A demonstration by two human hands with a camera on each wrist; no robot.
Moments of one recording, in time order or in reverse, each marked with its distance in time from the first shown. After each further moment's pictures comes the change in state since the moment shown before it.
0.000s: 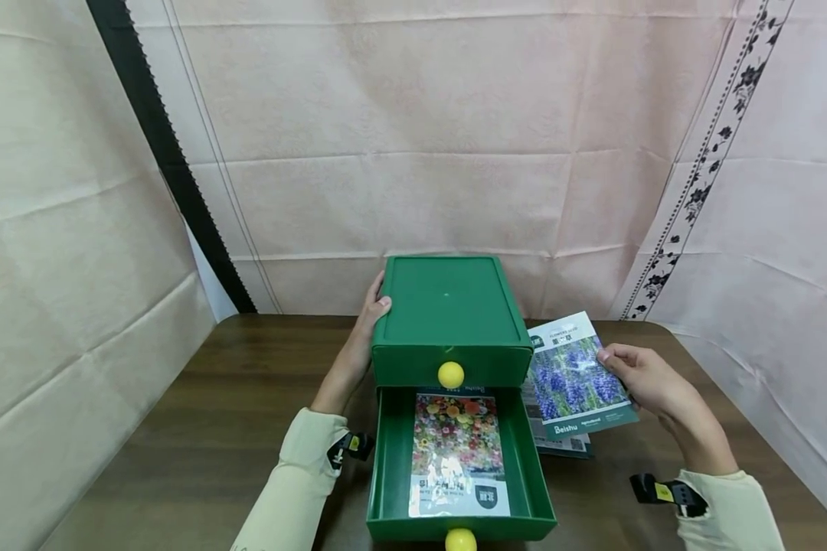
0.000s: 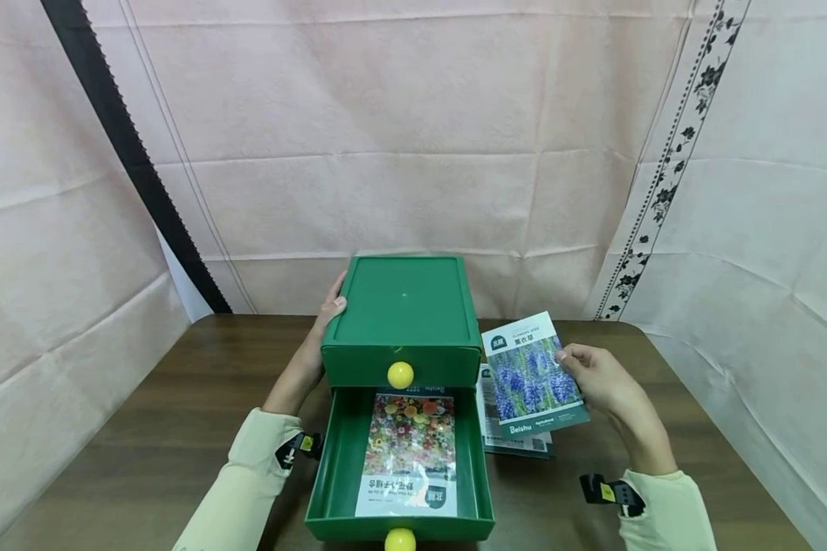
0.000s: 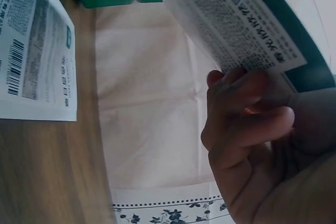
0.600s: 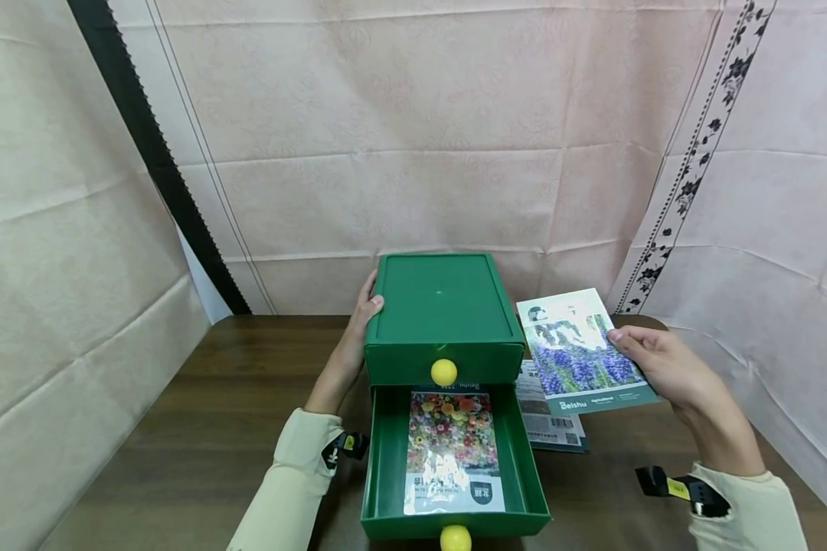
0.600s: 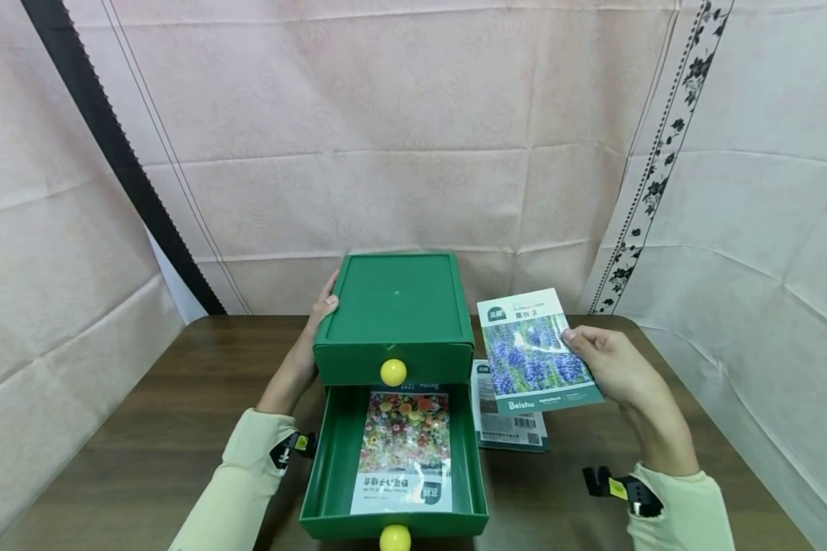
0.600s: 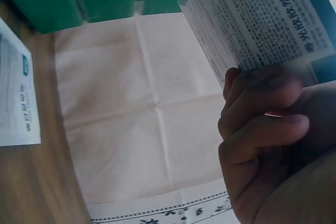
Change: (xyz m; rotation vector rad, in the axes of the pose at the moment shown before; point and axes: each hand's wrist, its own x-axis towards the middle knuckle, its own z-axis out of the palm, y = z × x) left_hand 0.001 0.000 0.000 0.001 0.002 -0.003; right_hand -0.019 -0.016 -0.021 0.094 0.032 -0.097
